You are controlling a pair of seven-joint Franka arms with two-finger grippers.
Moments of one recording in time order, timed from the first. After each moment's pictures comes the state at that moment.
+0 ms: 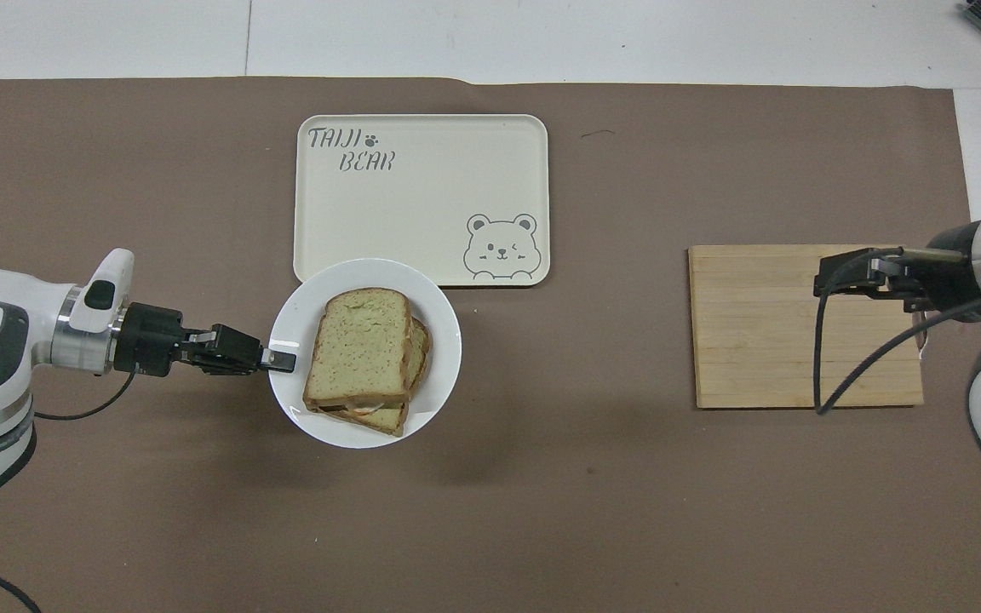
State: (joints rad) left arm 0.09 0.23 -0.01 -1.92 -1.06 1.54 0.39; right arm 0.06 -0.08 -0.03 -1.60 -0.03 1.53 0.21
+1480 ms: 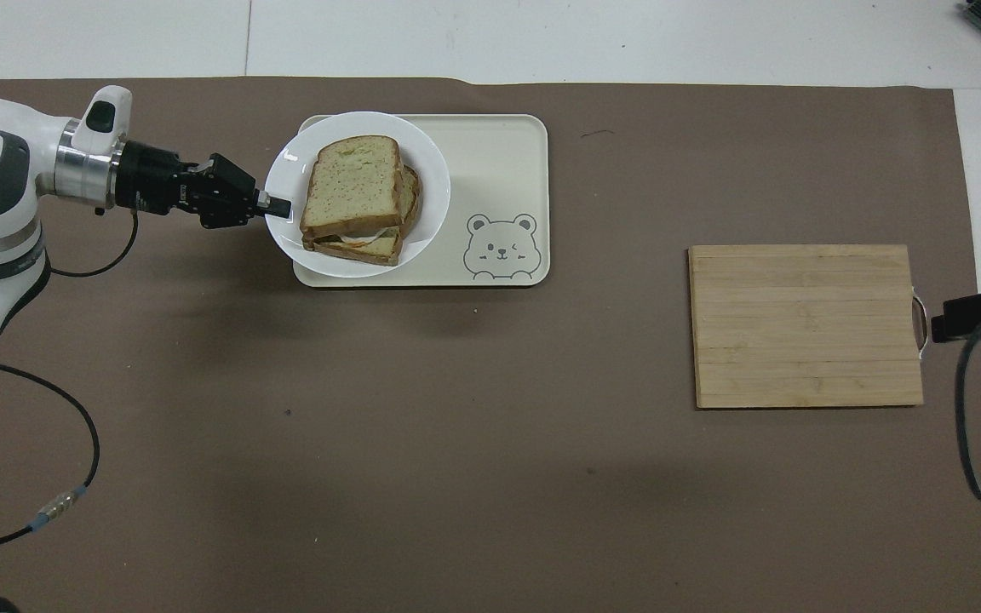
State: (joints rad) left arm 0.10 0.66 -0.07 -1.36 -1.06 1.58 0.22; right arm 0.06 -0.11 -0.07 -1.57 -0.02 1.43 0.07
